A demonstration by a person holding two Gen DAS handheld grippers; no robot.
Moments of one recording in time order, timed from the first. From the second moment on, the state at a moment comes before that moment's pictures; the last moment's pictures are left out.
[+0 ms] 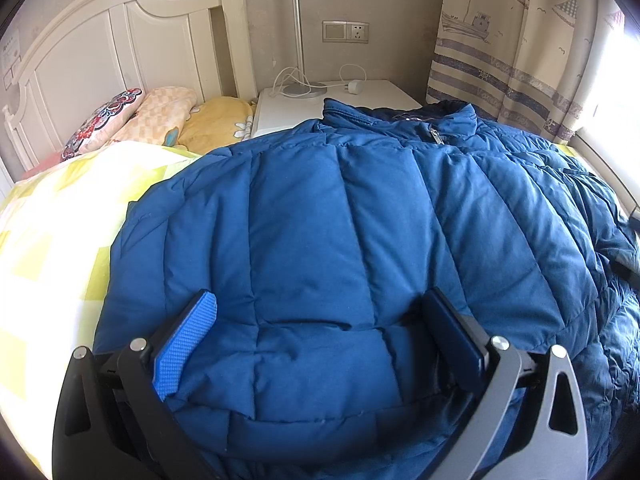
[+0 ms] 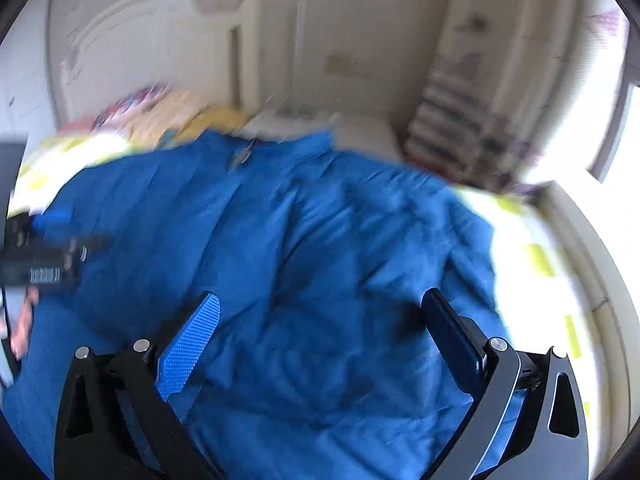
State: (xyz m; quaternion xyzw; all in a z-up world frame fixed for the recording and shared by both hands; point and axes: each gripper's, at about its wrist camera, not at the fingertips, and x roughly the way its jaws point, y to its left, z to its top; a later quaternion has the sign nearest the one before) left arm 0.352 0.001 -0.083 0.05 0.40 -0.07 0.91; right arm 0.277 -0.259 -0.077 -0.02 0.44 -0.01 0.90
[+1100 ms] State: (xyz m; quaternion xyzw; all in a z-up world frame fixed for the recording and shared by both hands) left arm 0.227 0.000 -0.086 0.07 0.46 -0.07 0.88; right arm 0.211 -0.233 -0.076 -0.02 0.52 0.05 0.85
